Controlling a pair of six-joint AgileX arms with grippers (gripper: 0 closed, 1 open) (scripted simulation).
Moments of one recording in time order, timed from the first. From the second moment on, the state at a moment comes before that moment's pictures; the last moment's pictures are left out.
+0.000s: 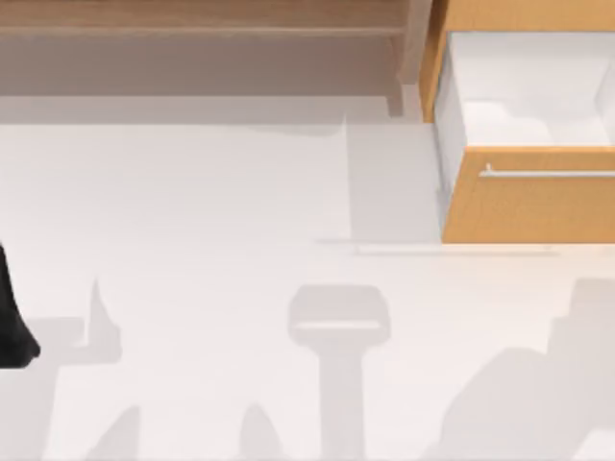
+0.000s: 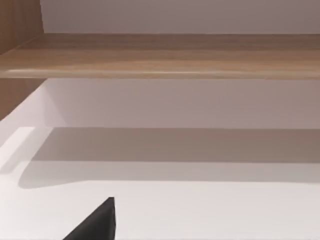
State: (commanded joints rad) left arm 0.00 0.00 0.00 0.00 0.00 0.00; right arm -0.36 1.76 1.06 -0.88 0.00 -0.84
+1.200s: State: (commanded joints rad) left arm 0.00 0.00 0.00 0.00 0.00 0.00; right arm 0.04 1.98 1.86 -1.03 0.09 -0.20
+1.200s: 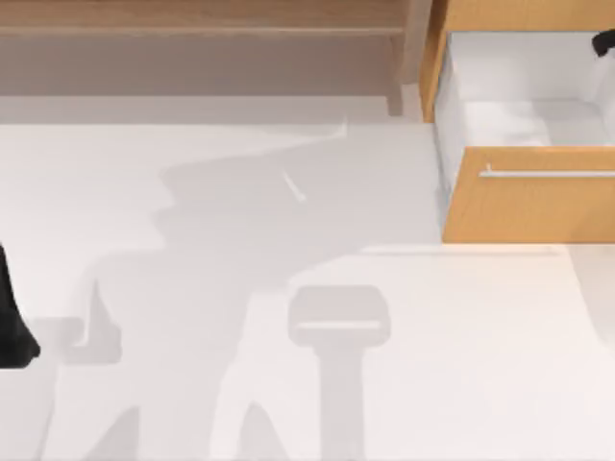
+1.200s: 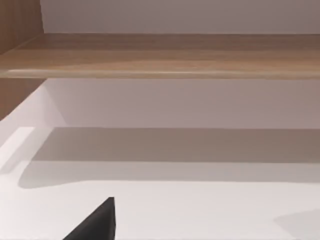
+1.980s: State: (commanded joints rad) left arm 0.00 0.00 0.00 0.00 0.00 0.00; right arm 0.14 2.30 1.96 -1.13 0.01 0.16
